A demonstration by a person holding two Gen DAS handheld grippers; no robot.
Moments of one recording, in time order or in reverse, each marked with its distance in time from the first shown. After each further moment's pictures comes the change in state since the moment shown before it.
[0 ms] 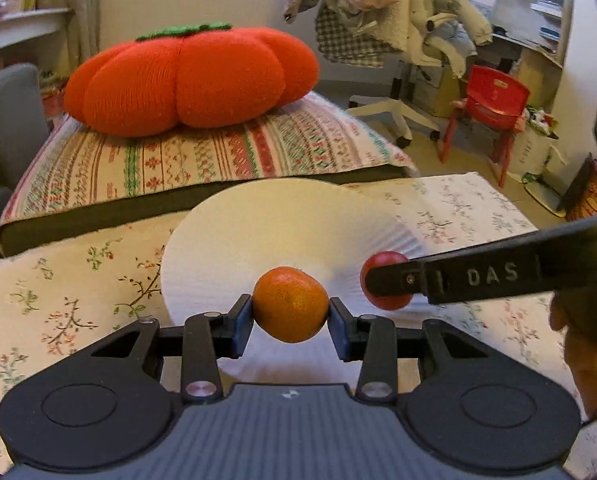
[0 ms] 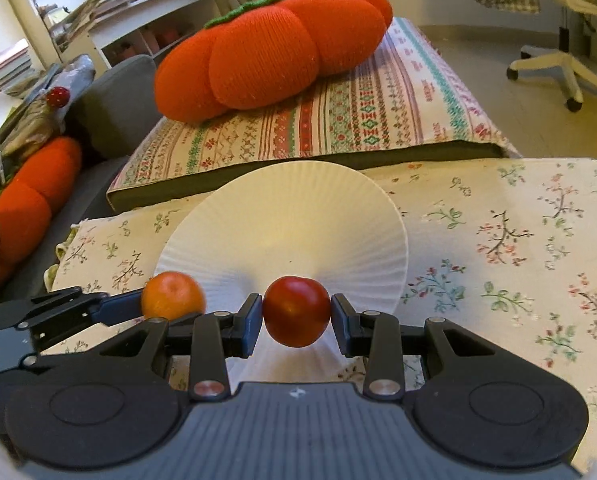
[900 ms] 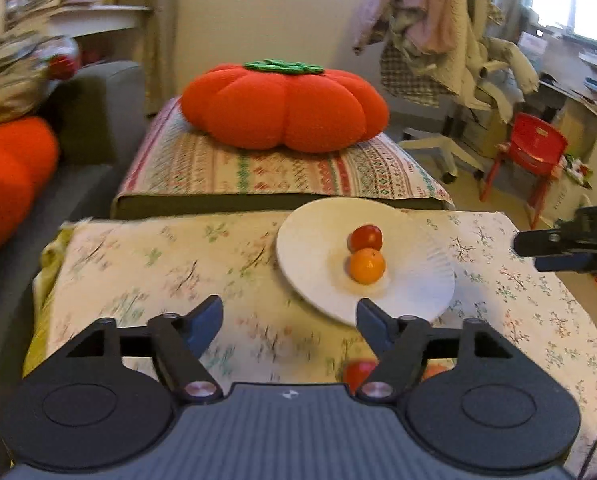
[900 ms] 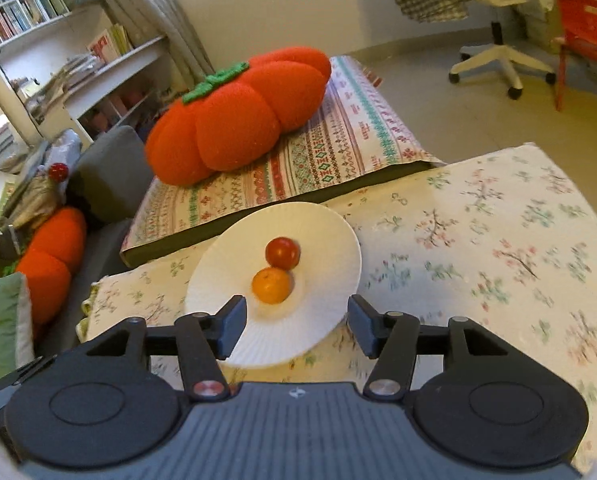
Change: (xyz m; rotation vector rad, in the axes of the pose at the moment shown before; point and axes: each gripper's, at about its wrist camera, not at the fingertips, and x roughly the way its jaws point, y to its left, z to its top) left arm -0.133 0.037 -0.030 -0.156 -0.049 0.128; right arm -0.117 0.011 -0.019 0.187 -0.116 -0.053
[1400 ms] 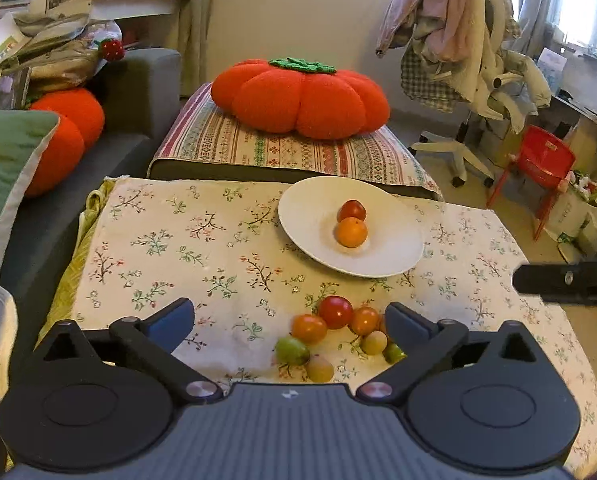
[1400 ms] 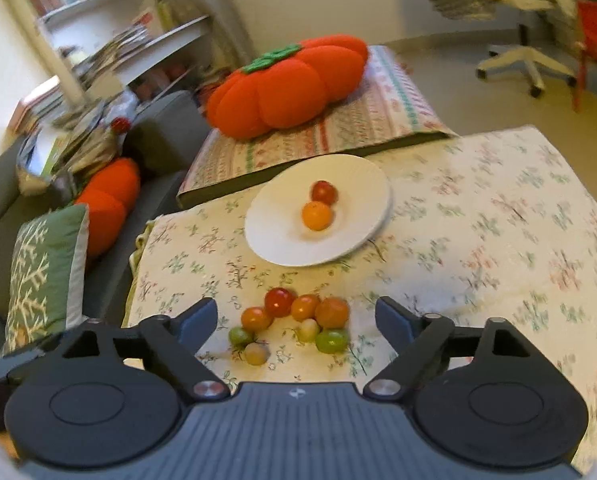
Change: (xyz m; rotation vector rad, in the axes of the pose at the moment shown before) left arm -0.051 -0.022 -0.033 -0.086 0.022 0.057; right arm -0.053 0.022 -0.039 -0.107 0.061 0.087
